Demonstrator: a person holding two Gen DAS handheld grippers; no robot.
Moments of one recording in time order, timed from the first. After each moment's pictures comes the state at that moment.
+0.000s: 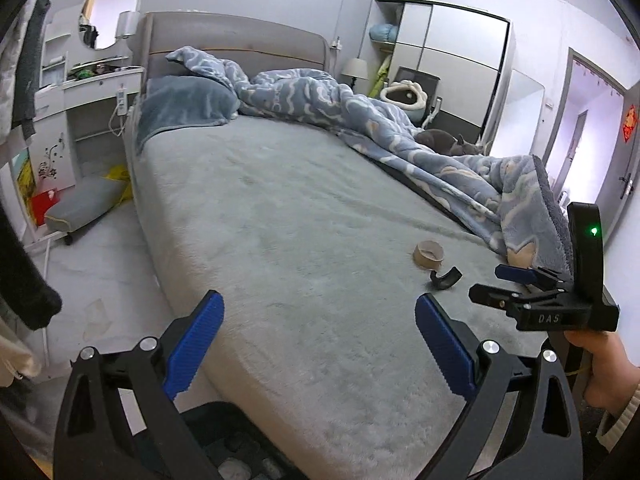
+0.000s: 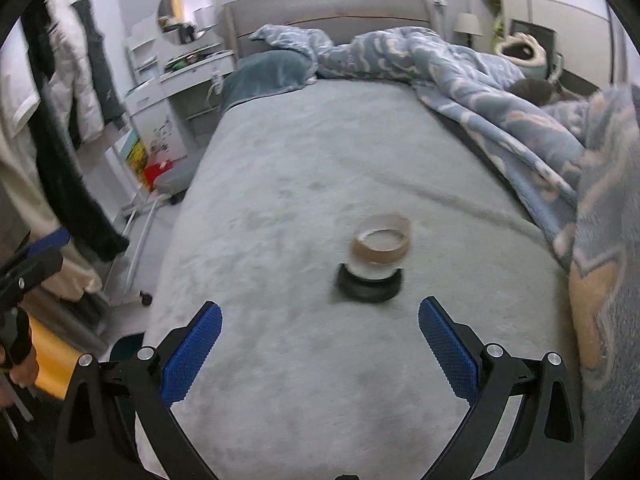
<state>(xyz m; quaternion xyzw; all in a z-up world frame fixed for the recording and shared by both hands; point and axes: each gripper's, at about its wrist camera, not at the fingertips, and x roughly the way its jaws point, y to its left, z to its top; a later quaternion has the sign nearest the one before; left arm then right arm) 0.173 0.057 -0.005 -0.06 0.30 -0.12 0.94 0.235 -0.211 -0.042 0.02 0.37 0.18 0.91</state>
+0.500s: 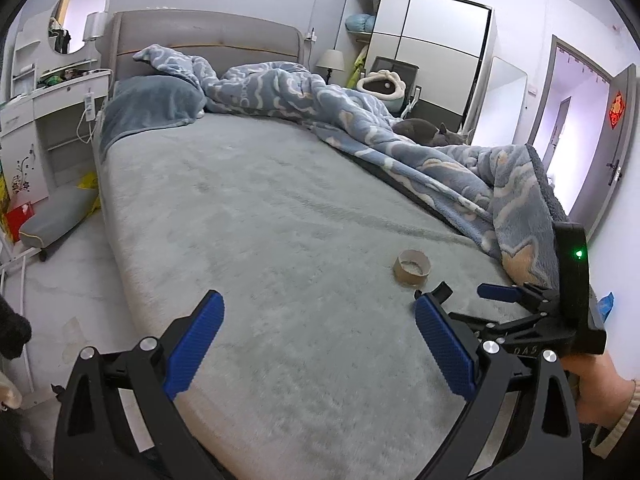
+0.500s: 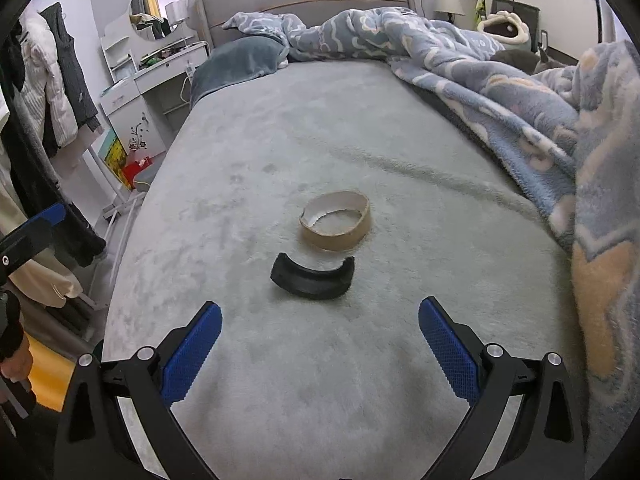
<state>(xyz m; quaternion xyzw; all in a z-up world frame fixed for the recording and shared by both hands) 0.226 0.017 -0.015 -0.05 0.31 -0.16 0.94 0.269 -0.223 -0.069 0.02 0.40 0.17 0.90</state>
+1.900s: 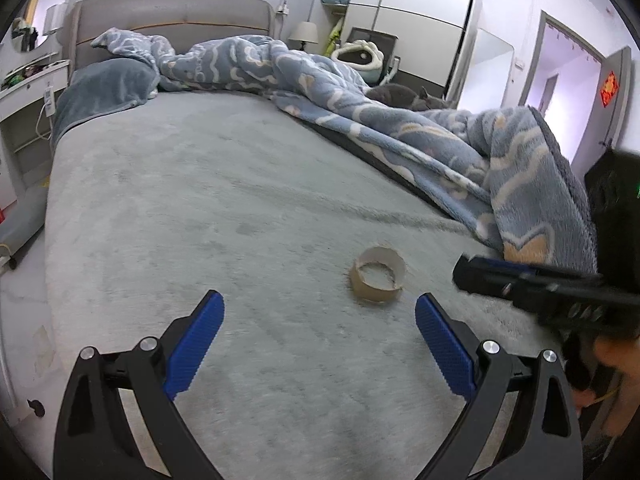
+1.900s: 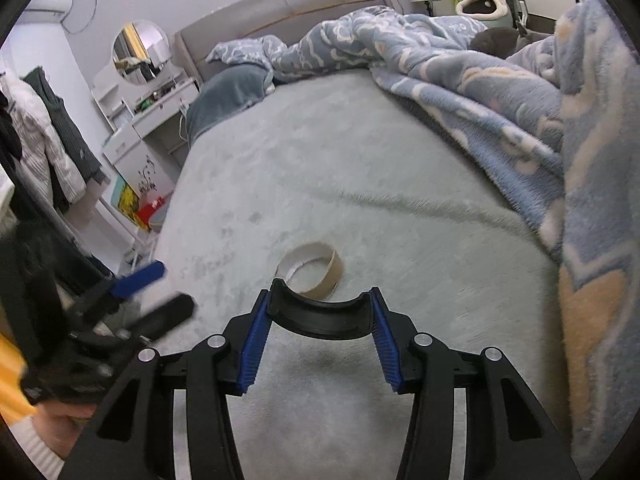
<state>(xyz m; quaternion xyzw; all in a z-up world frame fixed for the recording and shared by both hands) 0.289 -0.069 -0.053 -0.03 0.35 -0.21 0.91 0.292 -0.277 -0.040 0.11 0.39 0.18 0.90</state>
